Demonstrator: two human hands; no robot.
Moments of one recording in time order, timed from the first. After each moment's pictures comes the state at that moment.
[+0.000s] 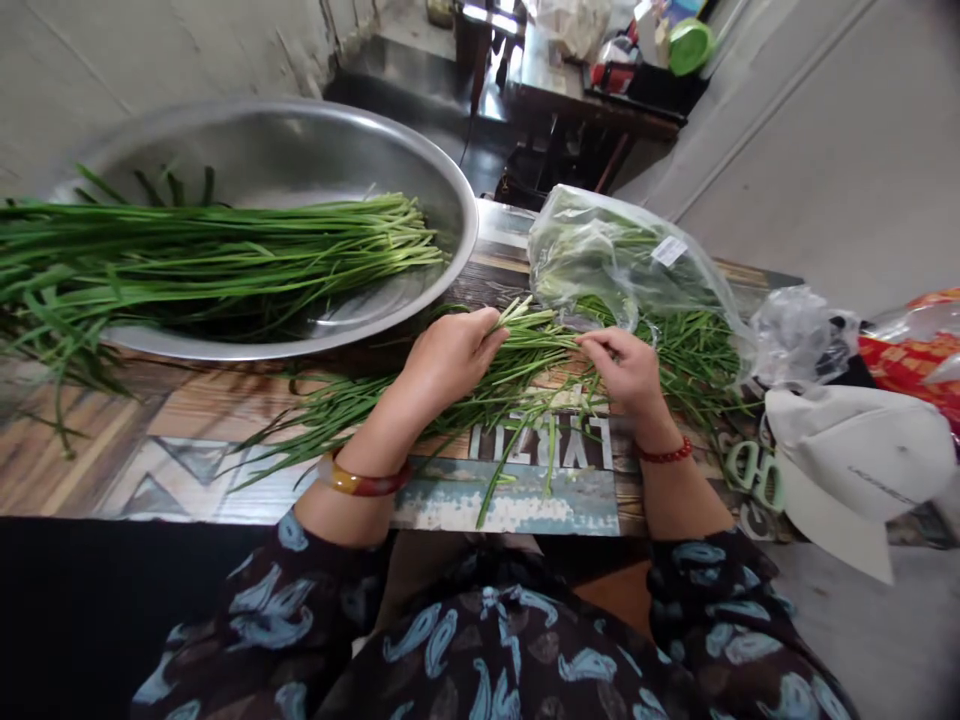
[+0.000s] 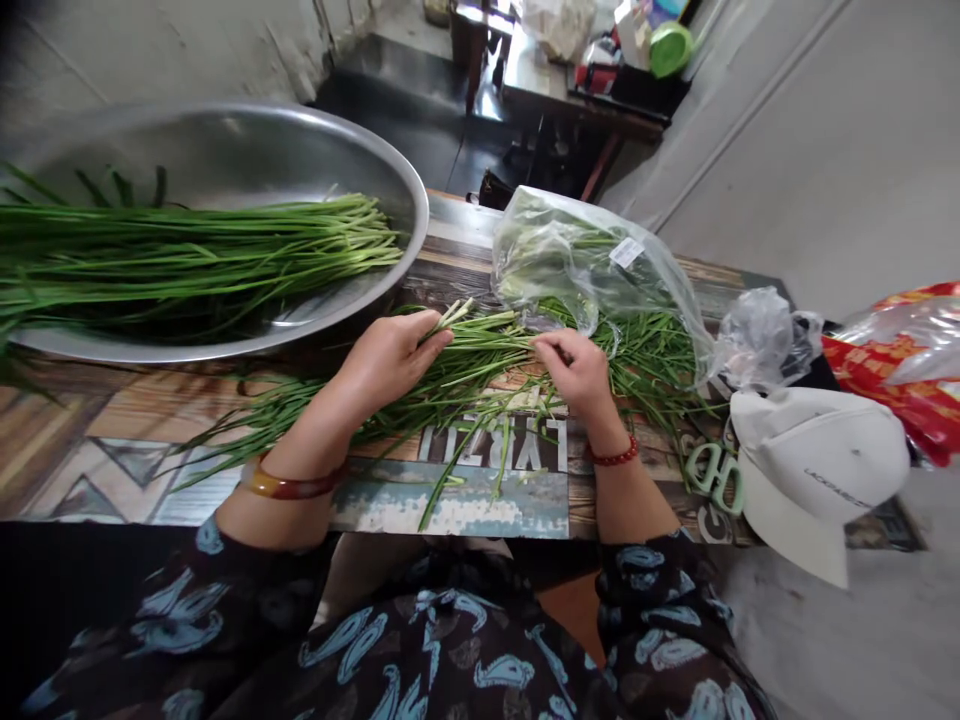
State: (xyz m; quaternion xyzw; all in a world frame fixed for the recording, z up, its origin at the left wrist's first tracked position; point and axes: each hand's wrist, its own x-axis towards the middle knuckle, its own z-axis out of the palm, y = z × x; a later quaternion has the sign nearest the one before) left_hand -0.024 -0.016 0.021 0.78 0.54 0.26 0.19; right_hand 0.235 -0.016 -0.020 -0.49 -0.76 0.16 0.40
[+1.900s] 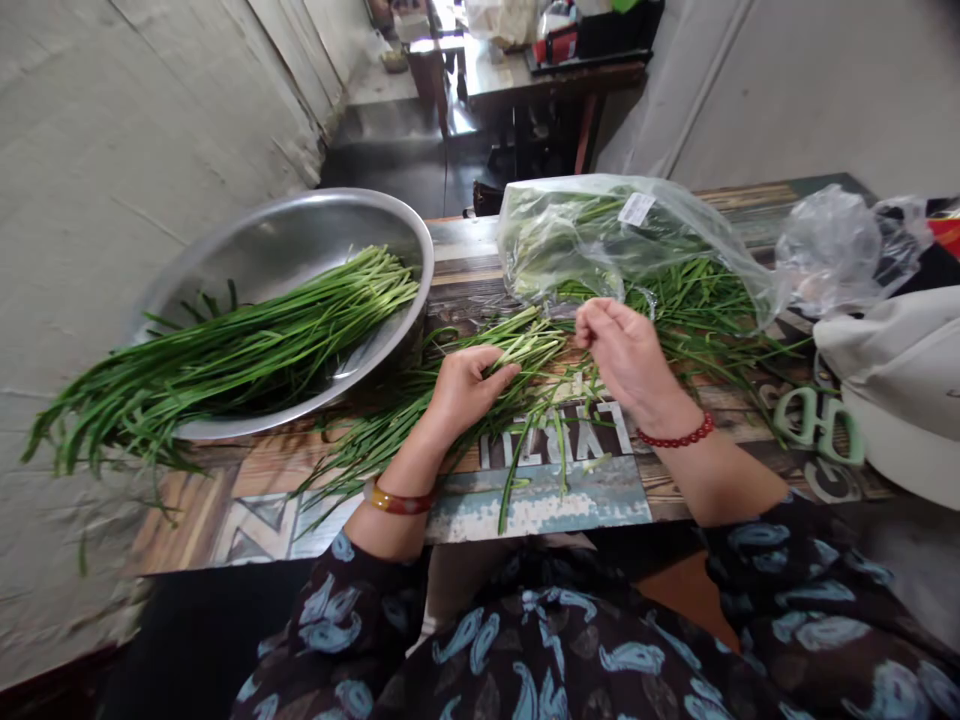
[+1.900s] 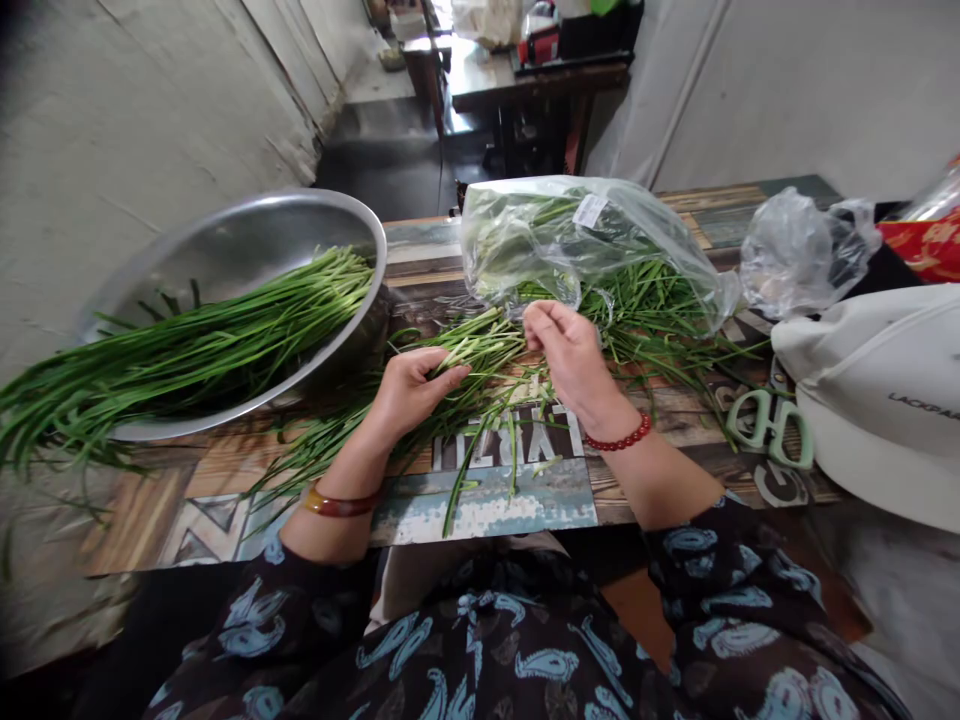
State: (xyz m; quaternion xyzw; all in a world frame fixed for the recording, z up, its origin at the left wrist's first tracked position) left_hand 0.000 -0.019 0.006 0.78 0.44 0.32 0.29; right_hand 0.210 -0.020 -0.018 -0.46 -0.53 0.40 0.59
